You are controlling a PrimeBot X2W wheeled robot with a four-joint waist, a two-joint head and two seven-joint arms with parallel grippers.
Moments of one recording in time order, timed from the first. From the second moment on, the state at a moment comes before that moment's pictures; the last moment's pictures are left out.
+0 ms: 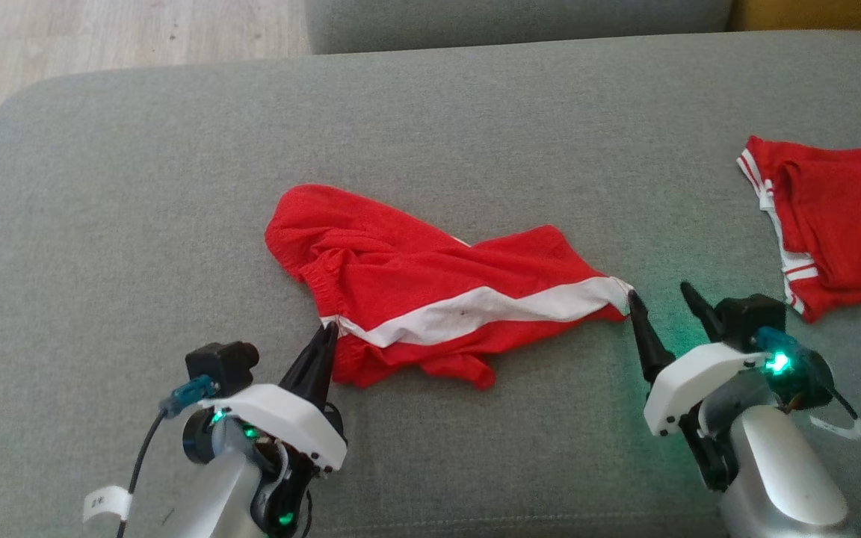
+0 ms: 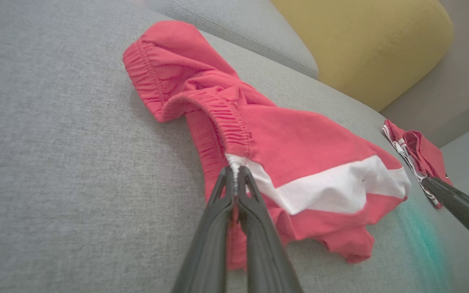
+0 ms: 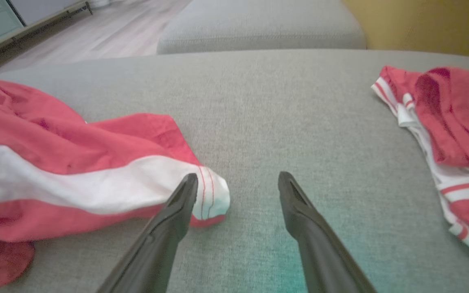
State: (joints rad) left arm -0.27 0.07 -0.45 0.62 -0.63 -0.12 -0.22; right arm -0.27 -0.06 0.07 0.55 0.07 0.12 -0.03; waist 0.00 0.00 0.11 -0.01
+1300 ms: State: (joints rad) left arm -0.25 0.08 -0.47 0.62 -0.64 -0.11 -0.24; right arm -0.47 -0.11 0.34 0.90 0.38 0.12 -0.05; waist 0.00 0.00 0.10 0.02
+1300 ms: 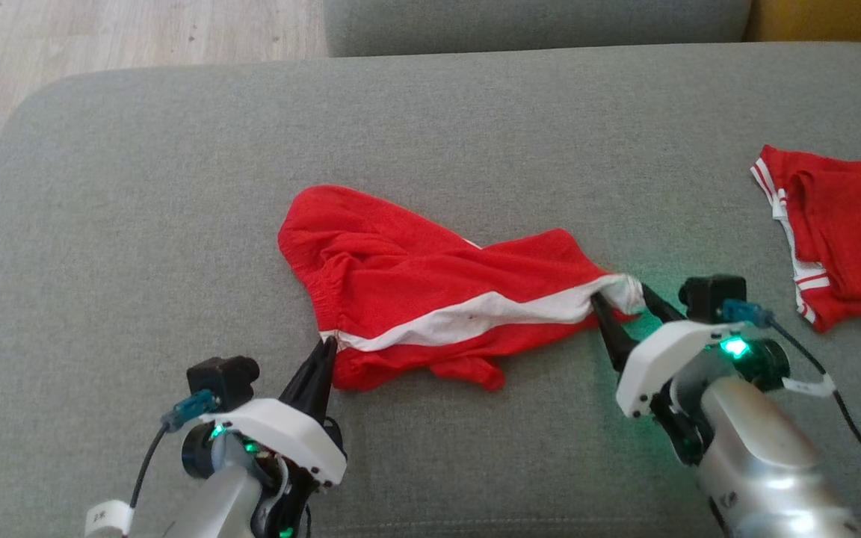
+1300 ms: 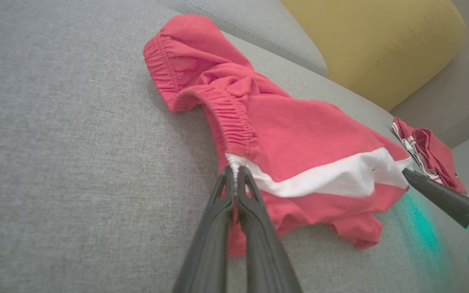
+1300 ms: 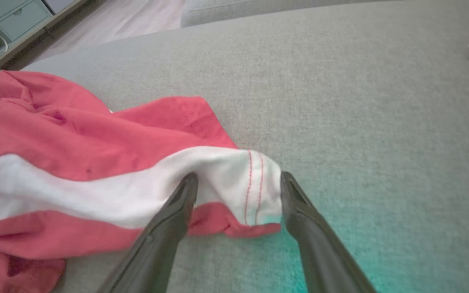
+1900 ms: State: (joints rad) left arm -0.25 0.09 -0.47 0.61 -0.65 -0.10 -0.24; right arm -0.51 -0.11 0.44 0.91 0.42 0.12 -0.12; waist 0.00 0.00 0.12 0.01
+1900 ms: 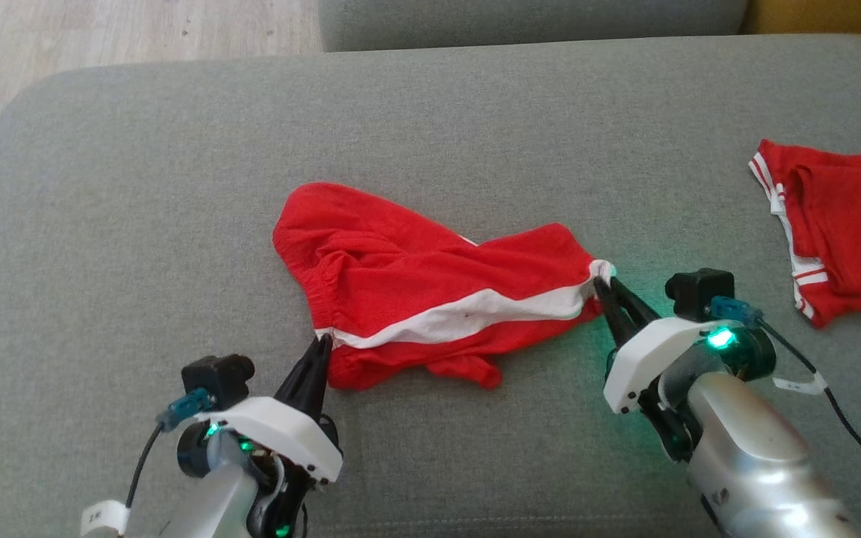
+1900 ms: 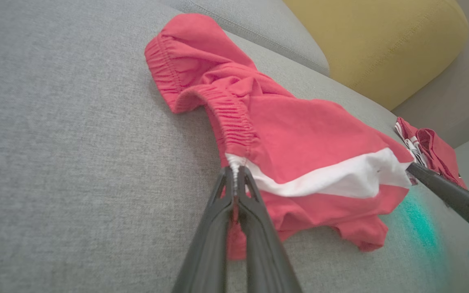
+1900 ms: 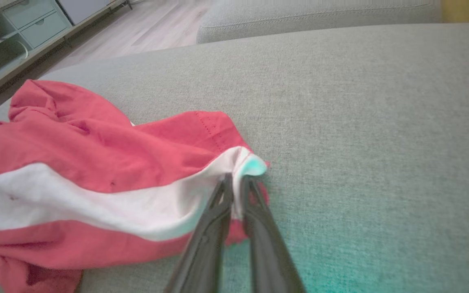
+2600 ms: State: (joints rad) left arm -0.26 0.15 -0.31 0.21 -0.57 -0.08 -0.25; right arm -0.53 -0.20 0.36 0.59 0.41 0.12 -0.24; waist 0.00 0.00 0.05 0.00
